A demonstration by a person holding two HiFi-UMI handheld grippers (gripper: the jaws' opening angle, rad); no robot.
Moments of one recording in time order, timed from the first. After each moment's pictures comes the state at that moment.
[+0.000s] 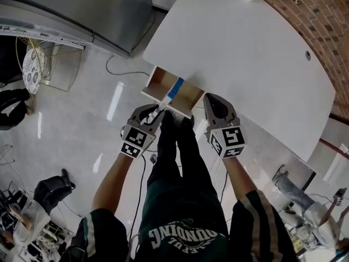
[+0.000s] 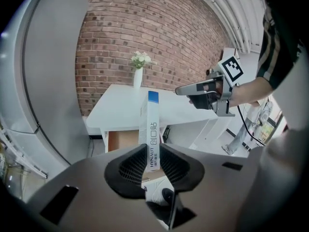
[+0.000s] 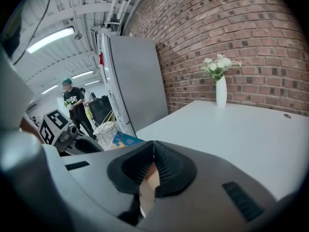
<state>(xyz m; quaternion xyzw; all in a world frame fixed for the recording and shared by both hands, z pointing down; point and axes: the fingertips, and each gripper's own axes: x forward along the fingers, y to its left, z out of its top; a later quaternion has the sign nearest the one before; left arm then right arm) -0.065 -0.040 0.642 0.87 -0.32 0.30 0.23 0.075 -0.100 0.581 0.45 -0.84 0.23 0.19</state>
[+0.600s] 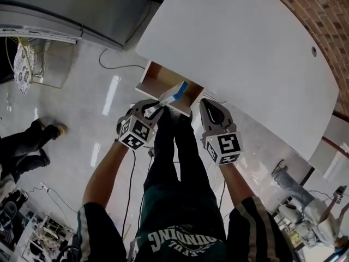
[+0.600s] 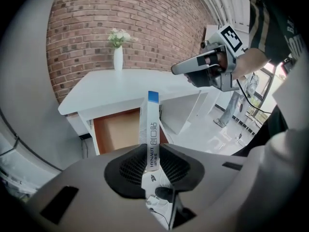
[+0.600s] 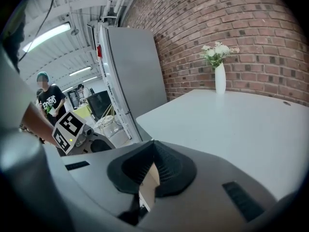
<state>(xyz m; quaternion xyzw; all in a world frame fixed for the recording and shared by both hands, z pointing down) -0.058 -0.028 0.726 0.87 -0.22 0.40 0.18 0.069 -0.072 0.630 0.45 -0.83 0.25 0.21</state>
